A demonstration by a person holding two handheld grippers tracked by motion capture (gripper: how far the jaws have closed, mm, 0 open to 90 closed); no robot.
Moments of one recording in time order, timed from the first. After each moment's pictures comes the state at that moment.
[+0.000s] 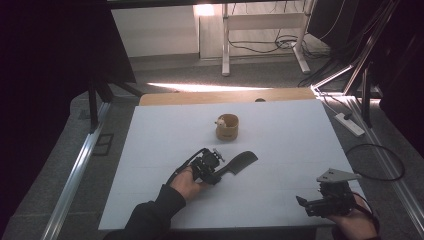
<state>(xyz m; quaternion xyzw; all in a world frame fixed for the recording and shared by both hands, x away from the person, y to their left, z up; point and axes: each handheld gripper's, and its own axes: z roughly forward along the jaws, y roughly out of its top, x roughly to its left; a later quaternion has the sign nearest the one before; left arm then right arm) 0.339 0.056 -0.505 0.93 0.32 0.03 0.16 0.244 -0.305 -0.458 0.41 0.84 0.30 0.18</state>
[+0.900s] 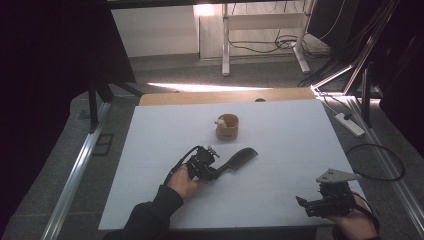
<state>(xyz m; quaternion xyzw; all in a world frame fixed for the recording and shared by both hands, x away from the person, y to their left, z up) 0.342 0.073 -0.501 0.91 0.34 0.00 0.23 0.243 -0.304 -0.458 0.40 0.85 0.30 0.18</state>
